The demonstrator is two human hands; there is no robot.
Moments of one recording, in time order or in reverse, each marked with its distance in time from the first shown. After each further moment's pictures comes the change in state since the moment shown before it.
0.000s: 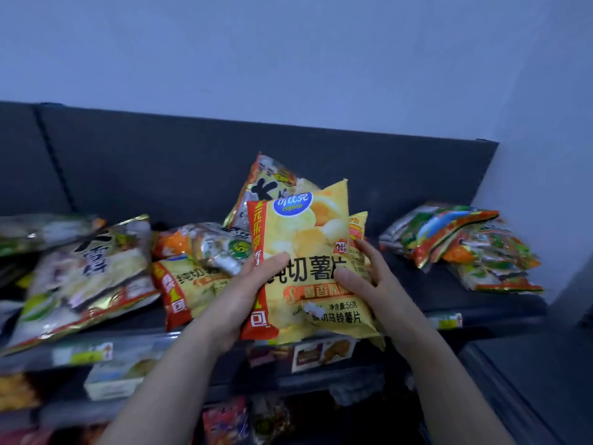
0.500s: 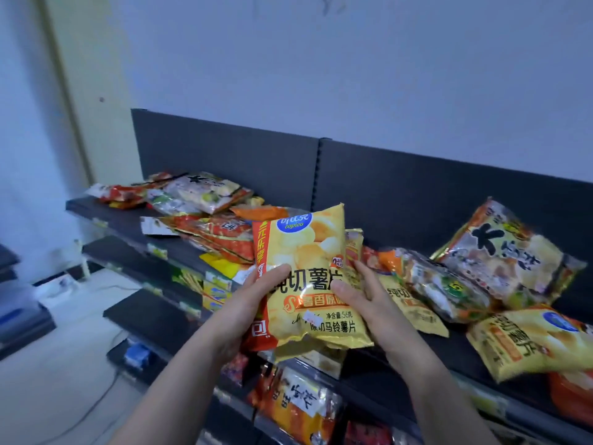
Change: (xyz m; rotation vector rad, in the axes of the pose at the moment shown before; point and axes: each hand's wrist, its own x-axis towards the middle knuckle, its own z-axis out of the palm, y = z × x) left_hand -0.227 0.033 -0.175 -0.055 0.630 0.120; right_hand -0.009 -0.008 0.280 0.026 -0.644 0.014
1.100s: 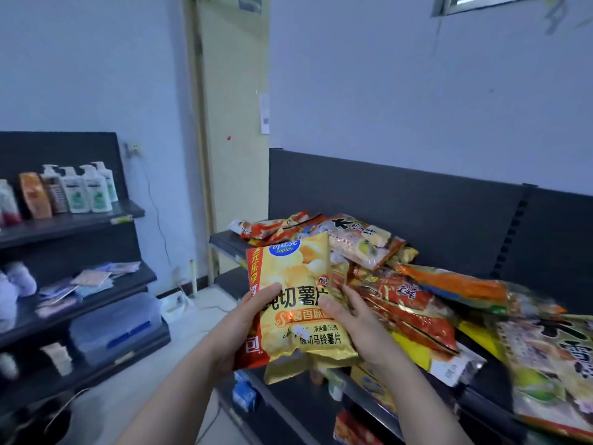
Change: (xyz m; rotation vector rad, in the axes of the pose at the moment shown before) left_hand -0.013 0.106 -0.350 -0.011 0.328 0.019; right_hand 0.210 -0.002 0.351 -0.014 -0.266 0.074
